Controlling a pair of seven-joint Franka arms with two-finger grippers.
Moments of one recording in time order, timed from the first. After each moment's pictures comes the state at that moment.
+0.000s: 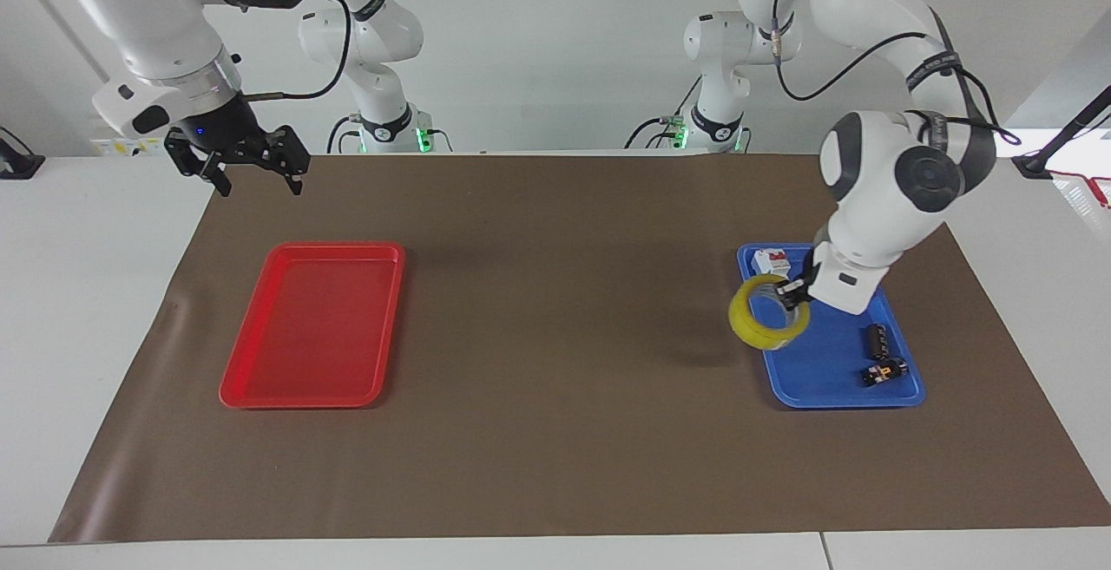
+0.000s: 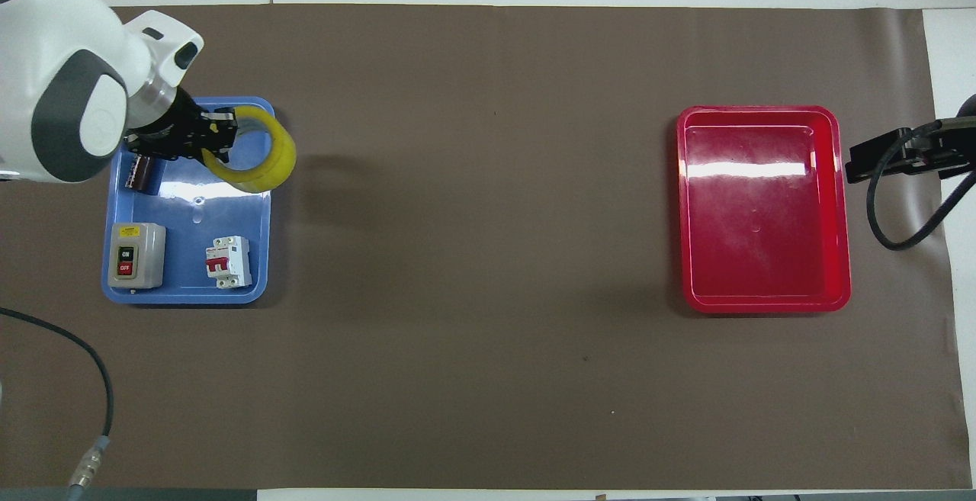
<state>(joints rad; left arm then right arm) -0.16 0.37 -0.11 -1.50 0.04 1.74 -0.51 0.04 0.01 -0.05 -1.55 -0.02 1.54 -0.02</state>
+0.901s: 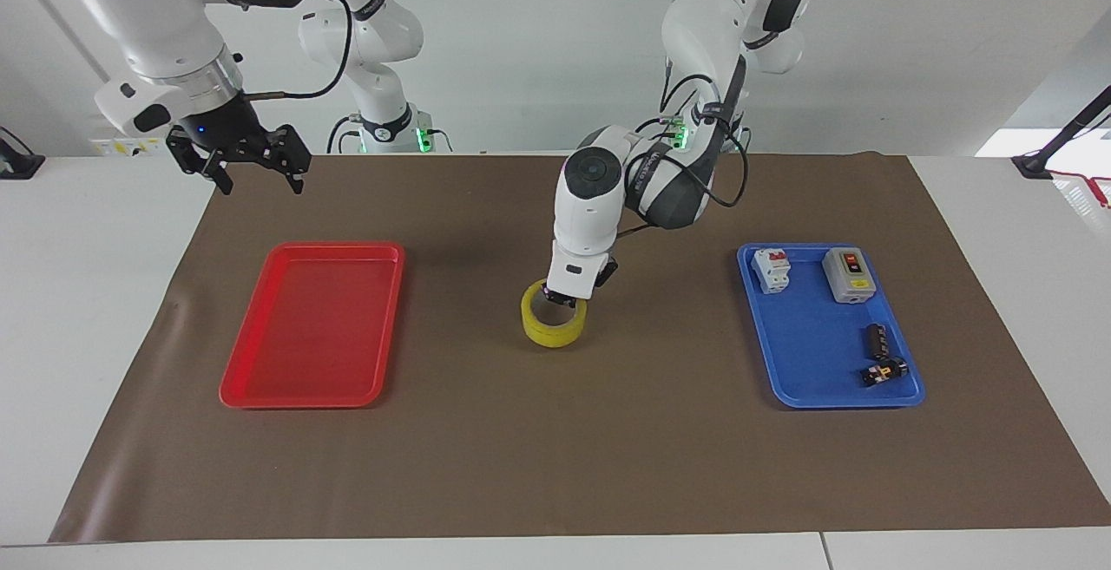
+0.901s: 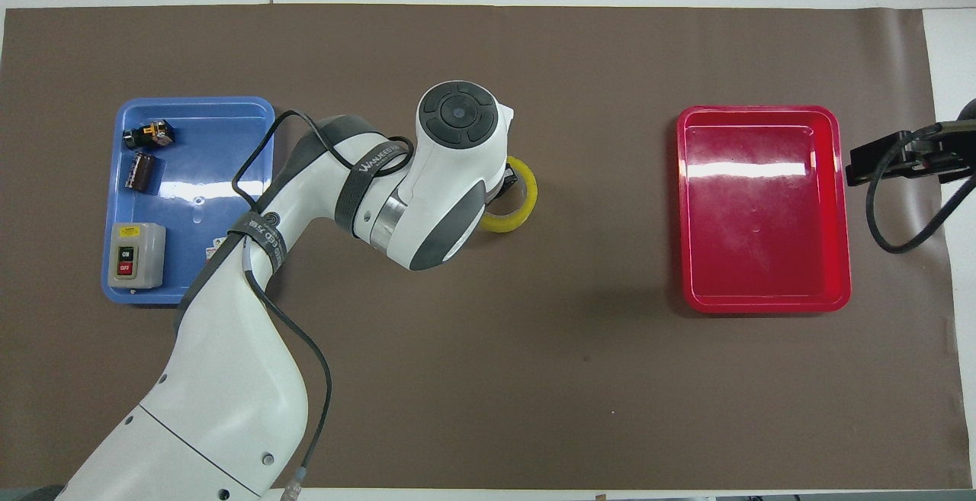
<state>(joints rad) -0.58 0.53 -0.12 -1.50 0.01 1.97 -1.07 0.04 0.01 -0.05 -1.56 -0.02 1.53 0.00</state>
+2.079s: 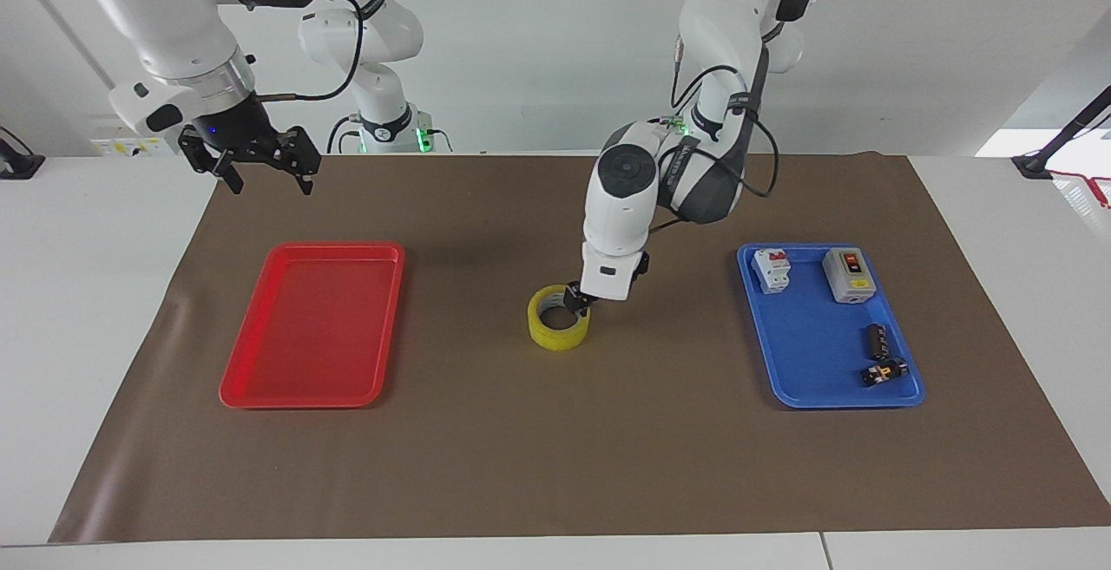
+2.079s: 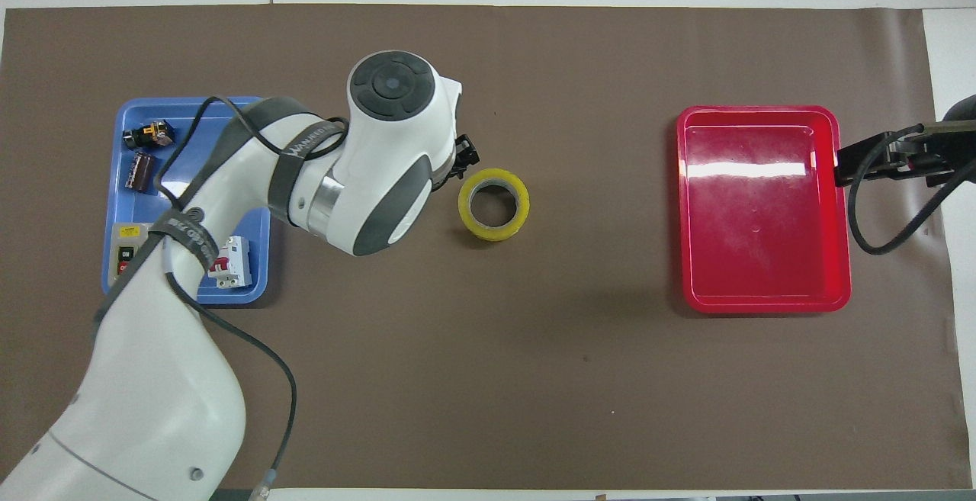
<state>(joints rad) -0.51 0.42 -0.07 -1.53 0.01 1.89 -1.03 0.07 0.00 -0.05 -1.58 -0.02 1.55 0.05</state>
